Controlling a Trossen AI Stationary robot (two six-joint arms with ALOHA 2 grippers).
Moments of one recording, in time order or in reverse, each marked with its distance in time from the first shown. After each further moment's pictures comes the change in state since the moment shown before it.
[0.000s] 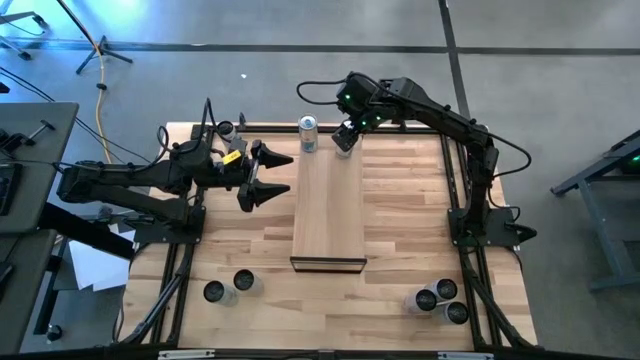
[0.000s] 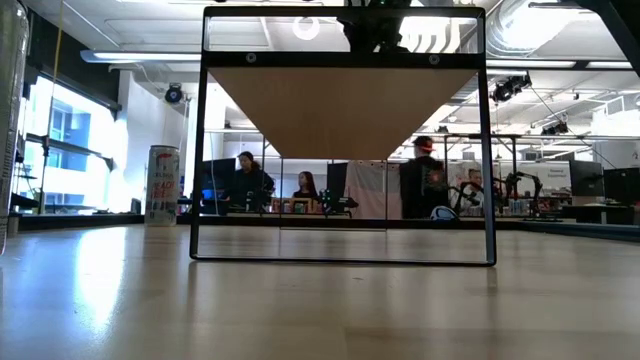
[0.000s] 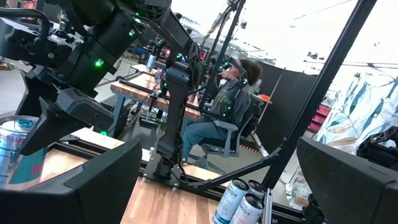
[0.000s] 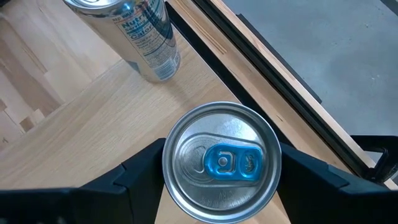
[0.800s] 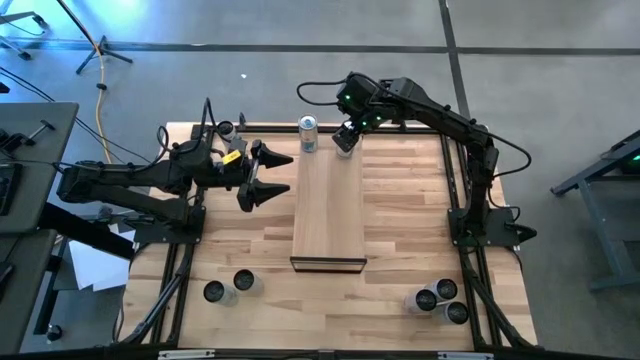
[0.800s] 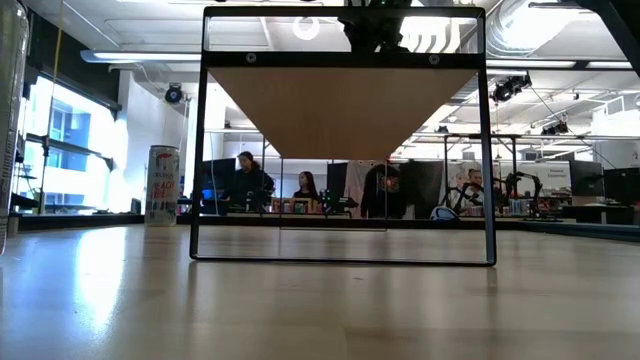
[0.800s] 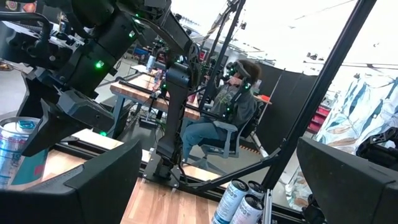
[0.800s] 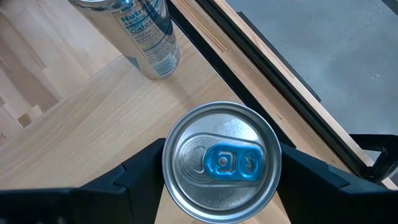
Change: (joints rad) left arm 0.000 0.000 0.000 0.003 0.000 0.000; right arm 0.000 0.000 0.000 -0.010 0.000 -0.008
